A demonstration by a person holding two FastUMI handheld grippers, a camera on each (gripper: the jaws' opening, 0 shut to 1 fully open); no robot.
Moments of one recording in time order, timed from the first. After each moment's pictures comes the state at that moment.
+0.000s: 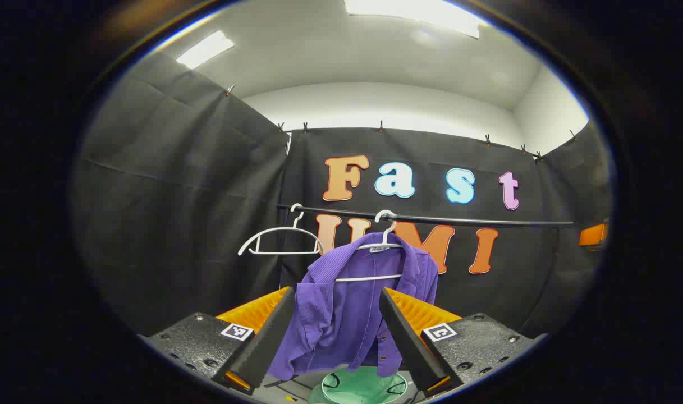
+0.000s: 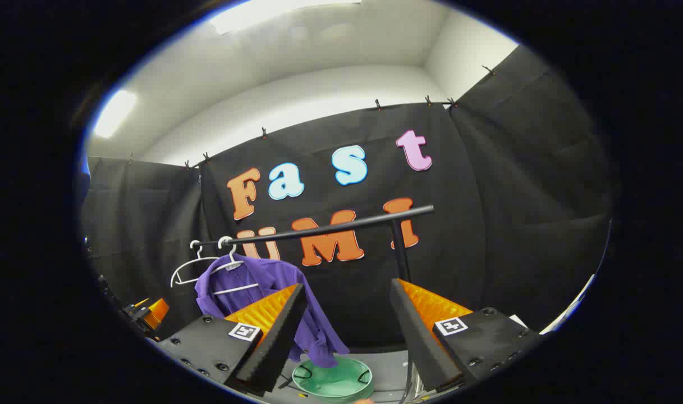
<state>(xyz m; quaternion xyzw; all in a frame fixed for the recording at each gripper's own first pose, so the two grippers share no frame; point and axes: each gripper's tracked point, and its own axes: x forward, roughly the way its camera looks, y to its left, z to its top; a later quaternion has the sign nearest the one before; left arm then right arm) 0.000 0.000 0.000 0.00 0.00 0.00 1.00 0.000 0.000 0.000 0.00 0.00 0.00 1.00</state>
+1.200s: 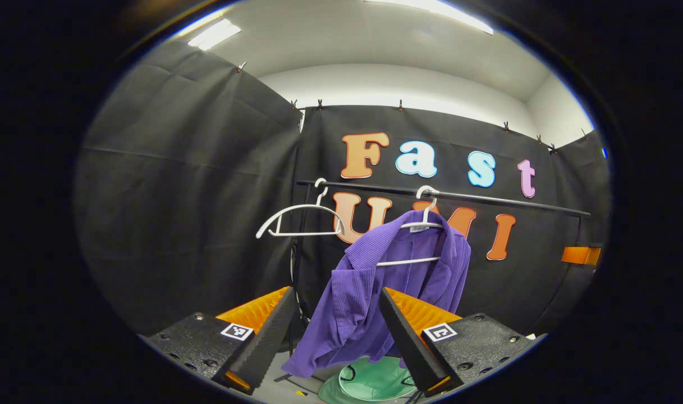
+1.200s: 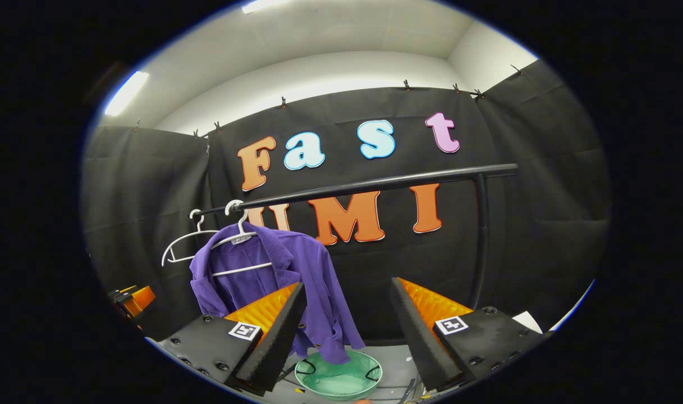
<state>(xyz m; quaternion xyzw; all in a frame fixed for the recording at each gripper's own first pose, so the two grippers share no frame) 0.062 0.071 -0.047 -0.01 0.06 0.00 1.00 0.088 0.109 -0.069 -0.05 0.02 0.01 1.00</state>
